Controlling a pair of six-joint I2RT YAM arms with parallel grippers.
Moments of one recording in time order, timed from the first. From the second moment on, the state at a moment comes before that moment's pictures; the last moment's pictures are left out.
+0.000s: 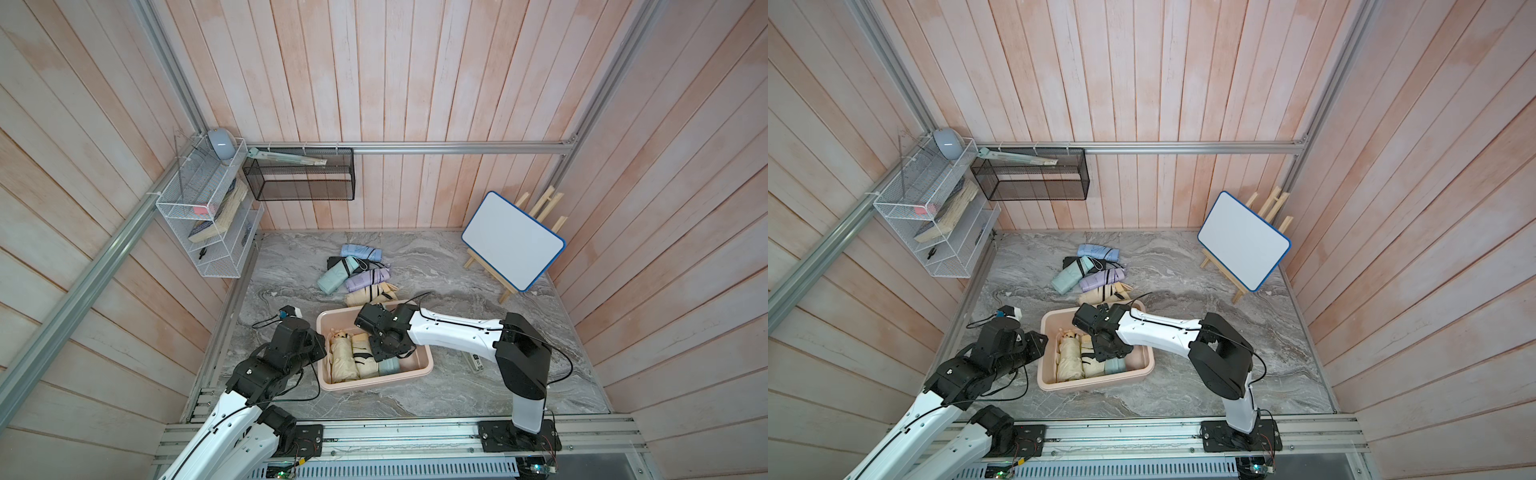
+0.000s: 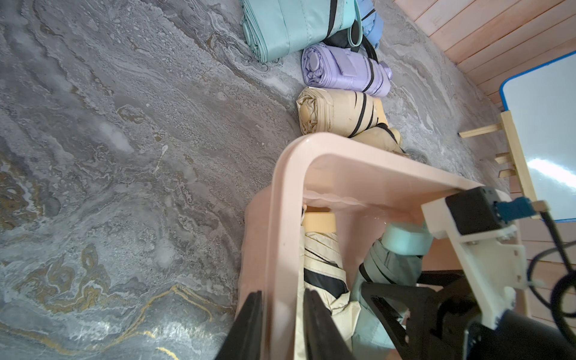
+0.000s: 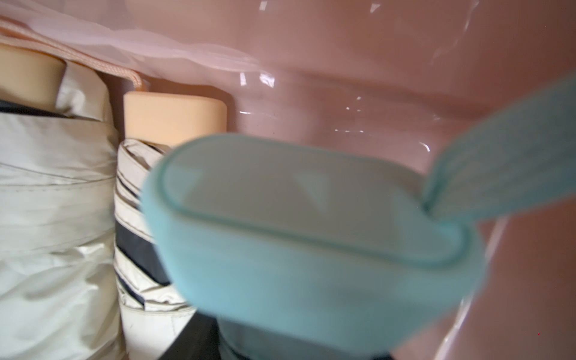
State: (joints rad) left arm -0.47 0.66 0.64 -0.79 -0.07 -0.79; right arm 1.12 1.92 1.45 -0.88 0.11 0.75
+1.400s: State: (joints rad) left arm -0.72 0.90 0.68 -0.57 -0.13 -0.89; right arm 0.91 1.28 1.15 -0.68 0.24 0.82
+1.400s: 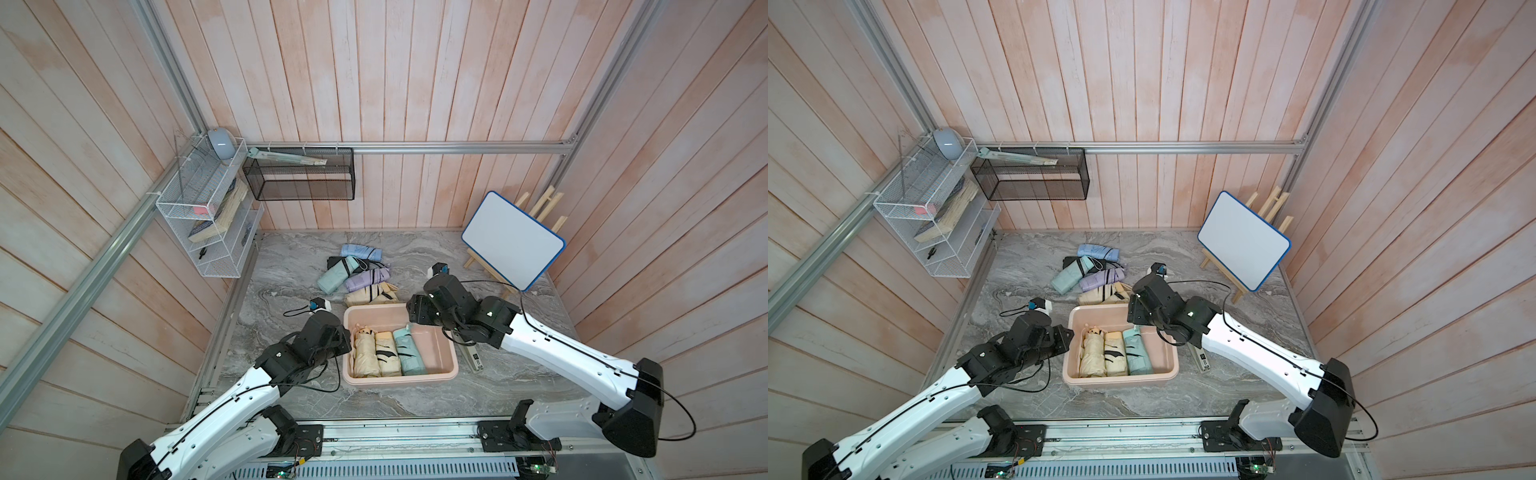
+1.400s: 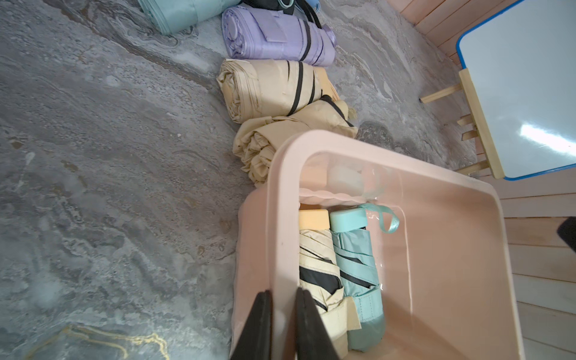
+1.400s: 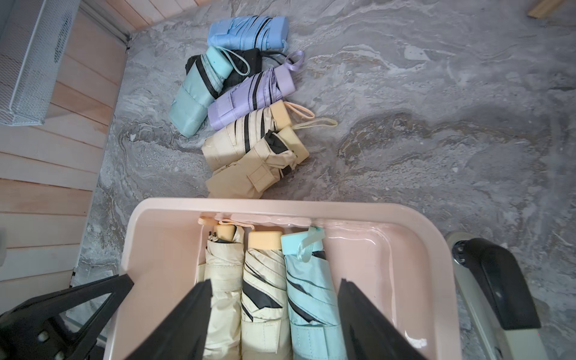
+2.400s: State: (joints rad) left arm -0.40 1.11 1.07 -0.56 -0.10 -0.35; right arm 0.76 1.09 1.08 -0.57 0.31 0.63
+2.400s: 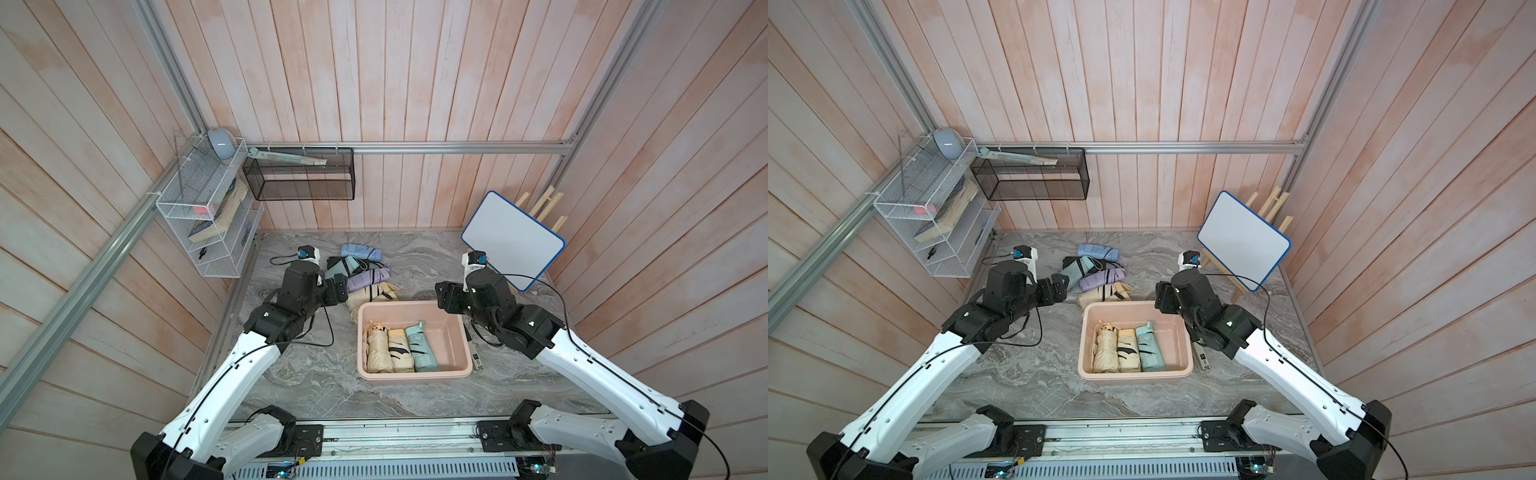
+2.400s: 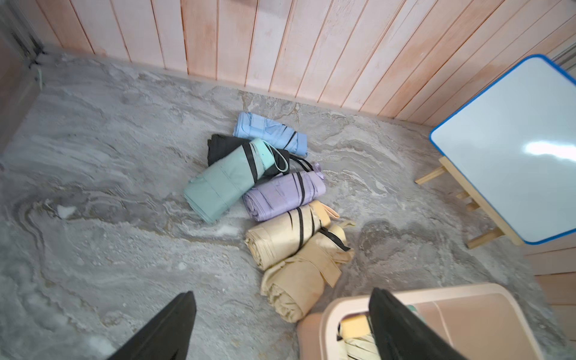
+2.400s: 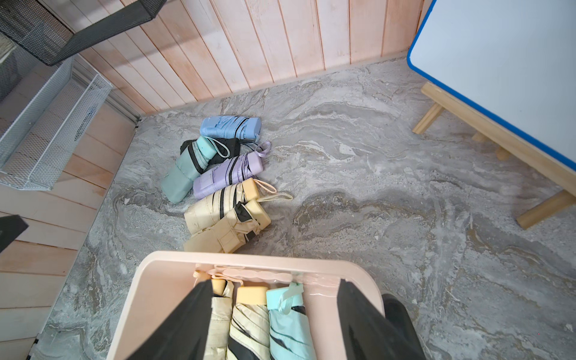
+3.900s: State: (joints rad) left arm -0.27 2.02 1.50 -0.56 -0.26 0.44; right arm 0.54 1.10 1.12 -0.63 0.33 0.56
